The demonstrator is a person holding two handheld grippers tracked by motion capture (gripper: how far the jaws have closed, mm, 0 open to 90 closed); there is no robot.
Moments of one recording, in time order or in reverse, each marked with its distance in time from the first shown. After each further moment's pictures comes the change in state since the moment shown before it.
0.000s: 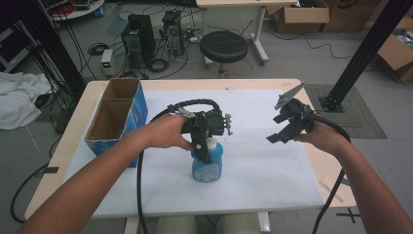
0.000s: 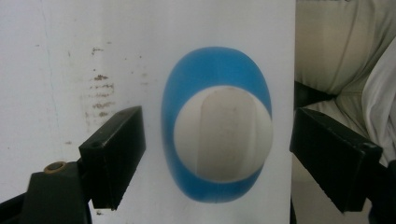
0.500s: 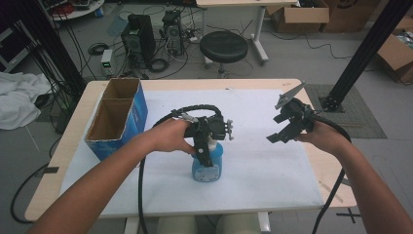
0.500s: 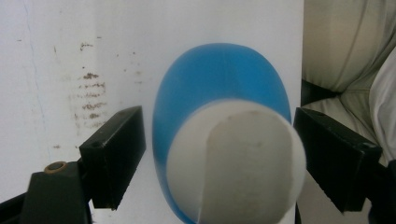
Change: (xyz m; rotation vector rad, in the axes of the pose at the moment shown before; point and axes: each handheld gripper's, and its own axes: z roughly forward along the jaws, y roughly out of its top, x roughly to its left) left arm 0.002 0.001 0.018 0.014 -0.011 -0.007; right arm 0.000 0.000 -0.001 -0.004 0.000 0.002
